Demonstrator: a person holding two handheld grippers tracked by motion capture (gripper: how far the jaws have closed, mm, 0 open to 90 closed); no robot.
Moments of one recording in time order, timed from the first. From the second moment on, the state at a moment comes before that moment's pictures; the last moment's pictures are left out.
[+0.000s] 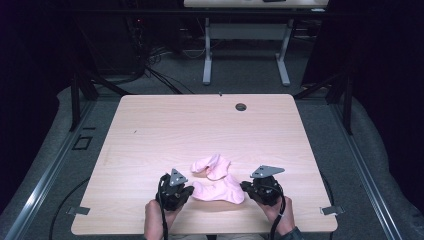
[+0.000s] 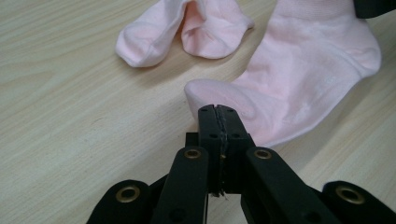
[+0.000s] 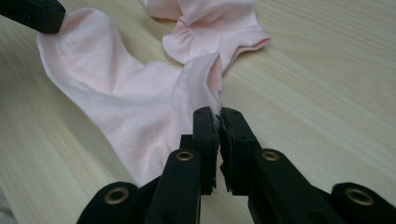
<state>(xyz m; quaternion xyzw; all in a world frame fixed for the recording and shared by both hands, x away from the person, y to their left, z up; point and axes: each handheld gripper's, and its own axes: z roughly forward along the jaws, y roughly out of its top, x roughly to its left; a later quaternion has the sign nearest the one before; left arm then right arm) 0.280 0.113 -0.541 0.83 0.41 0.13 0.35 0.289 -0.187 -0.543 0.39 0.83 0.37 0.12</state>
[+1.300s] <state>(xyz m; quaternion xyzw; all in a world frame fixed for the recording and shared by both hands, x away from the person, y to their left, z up) 0.282 0.106 -0.566 0.86 0.40 0.12 0.29 0.301 -0.158 -0.565 0.39 0.86 0.31 0.09</state>
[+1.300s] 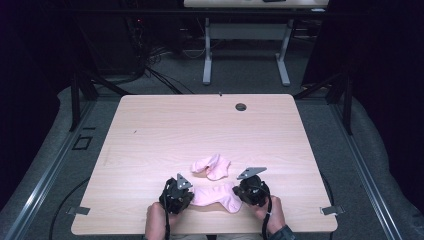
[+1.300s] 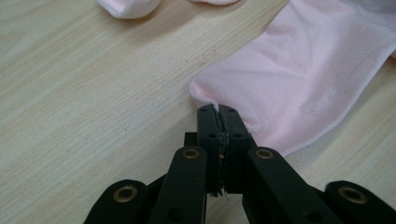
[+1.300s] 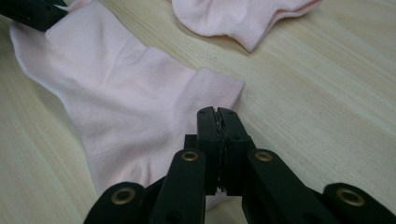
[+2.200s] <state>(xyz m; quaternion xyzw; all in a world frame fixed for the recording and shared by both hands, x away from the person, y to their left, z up) 0.369 0.122 -0.532 0.82 0.46 0.12 0.31 0.355 -0.161 -0.544 0.40 0.84 0.35 0.08</state>
